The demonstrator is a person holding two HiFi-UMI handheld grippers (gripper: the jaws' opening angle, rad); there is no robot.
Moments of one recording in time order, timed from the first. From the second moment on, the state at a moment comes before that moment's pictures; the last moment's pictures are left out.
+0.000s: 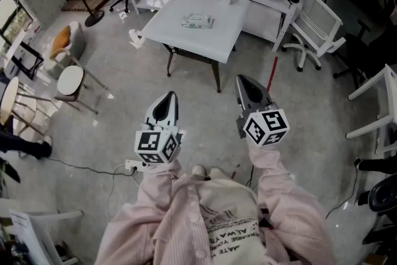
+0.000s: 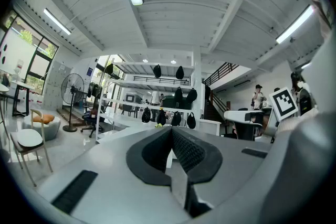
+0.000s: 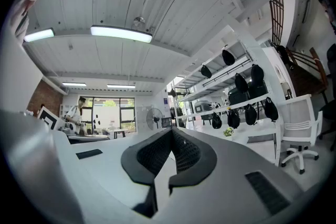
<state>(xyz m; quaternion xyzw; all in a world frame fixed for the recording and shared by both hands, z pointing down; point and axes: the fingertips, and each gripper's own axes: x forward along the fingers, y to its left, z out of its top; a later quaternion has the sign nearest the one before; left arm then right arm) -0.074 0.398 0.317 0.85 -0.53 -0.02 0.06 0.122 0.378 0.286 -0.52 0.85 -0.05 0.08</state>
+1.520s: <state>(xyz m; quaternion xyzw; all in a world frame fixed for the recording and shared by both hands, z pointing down) -0.059 0.355 0.344 0.83 -0.55 -0.02 0.09 0.131 0.314 0.327 -0.47 0.88 -0.07 0.07</state>
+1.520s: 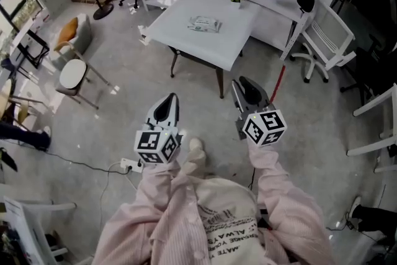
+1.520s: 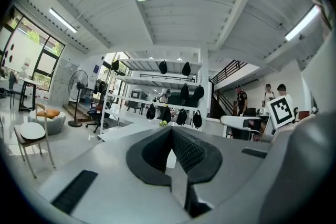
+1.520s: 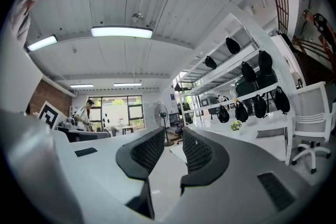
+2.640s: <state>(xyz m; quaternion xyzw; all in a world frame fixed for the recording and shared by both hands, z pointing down) -0.124 0.119 0.388 0.85 -0.51 0.00 0.14 0.072 0.095 0.372 -0.53 0.84 -0.10 0.05</state>
